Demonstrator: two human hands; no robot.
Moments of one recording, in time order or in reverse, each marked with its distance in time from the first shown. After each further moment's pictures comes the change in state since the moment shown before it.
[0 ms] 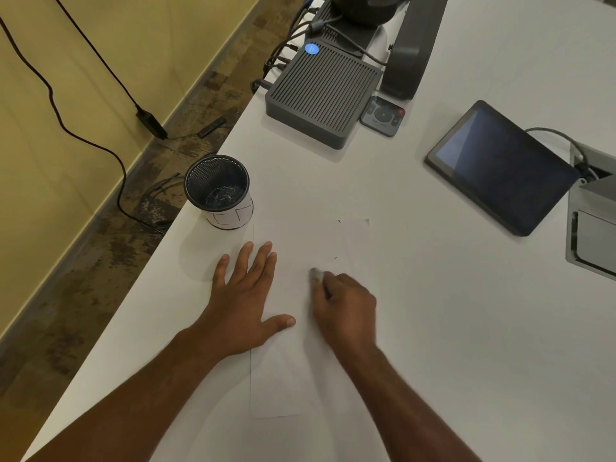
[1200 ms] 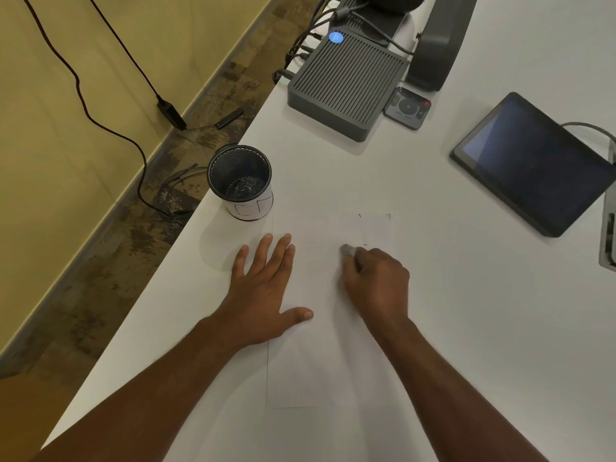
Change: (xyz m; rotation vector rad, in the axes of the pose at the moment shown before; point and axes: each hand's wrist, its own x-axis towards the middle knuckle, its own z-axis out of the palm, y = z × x) left_hand 0.000 -0.001 0.001 -0.033 0.048 0.018; right_hand 0.030 0.003 0.001 -0.078 0.011 -0.062
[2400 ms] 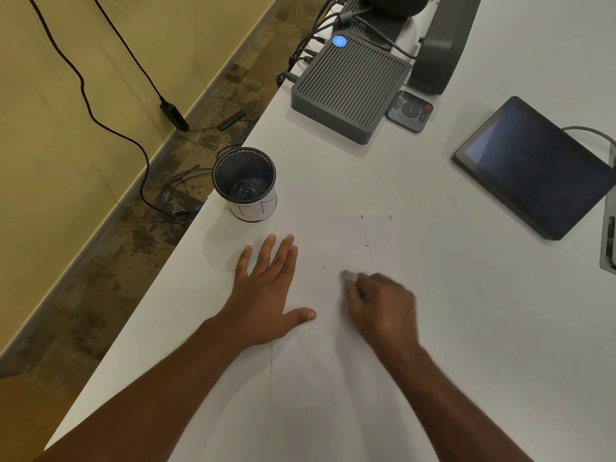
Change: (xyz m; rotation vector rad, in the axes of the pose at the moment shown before) left_hand -0.001 0.000 0.000 0.020 -0.020 -0.012; right_hand -0.029 0.007 -0.013 -0.048 -0.114 -0.043
